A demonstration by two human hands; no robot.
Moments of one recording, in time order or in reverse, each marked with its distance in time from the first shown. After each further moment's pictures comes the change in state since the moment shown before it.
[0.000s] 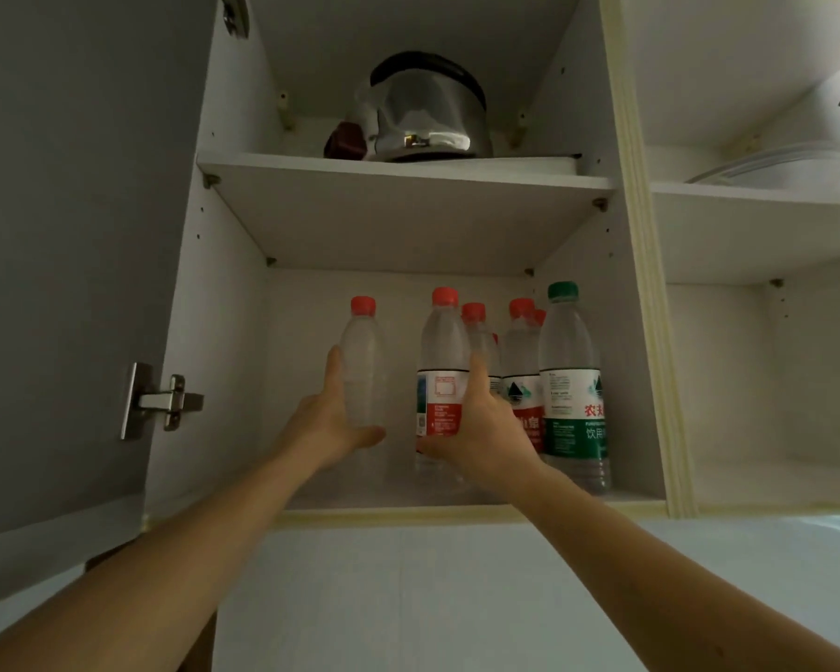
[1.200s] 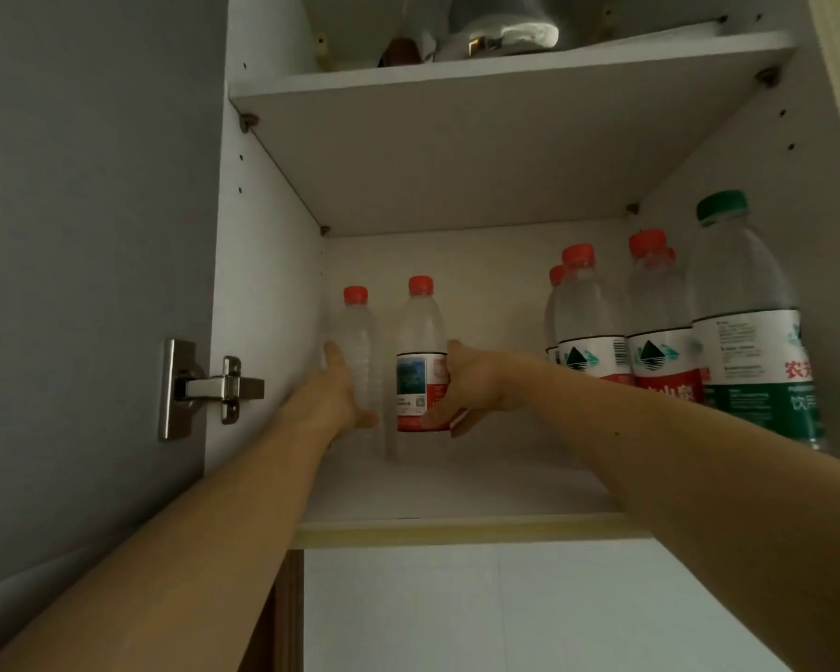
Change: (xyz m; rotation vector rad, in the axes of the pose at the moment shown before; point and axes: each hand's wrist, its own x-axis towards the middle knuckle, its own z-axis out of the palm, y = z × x) left_hand 0.066 -0.079 -0.038 0.130 0.011 -0.308; right_hand 0.134 -0.029 0.095 0.193 -0.605 0.013
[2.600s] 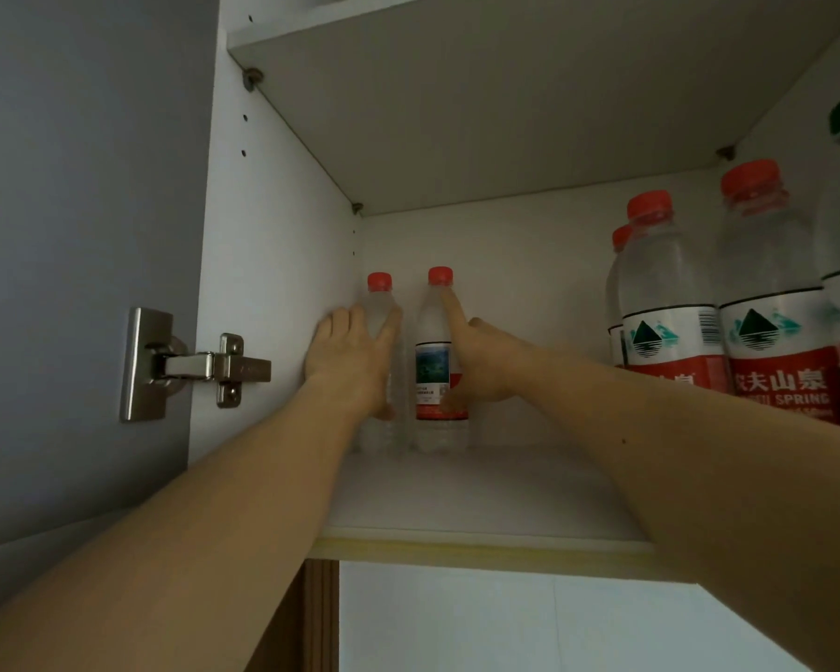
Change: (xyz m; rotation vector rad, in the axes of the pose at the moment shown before) left_hand 0.017 0.004 -0.001 1.096 0.291 0.271; right_hand 0.060 0.008 0.016 -0.580 0.261 -0.309
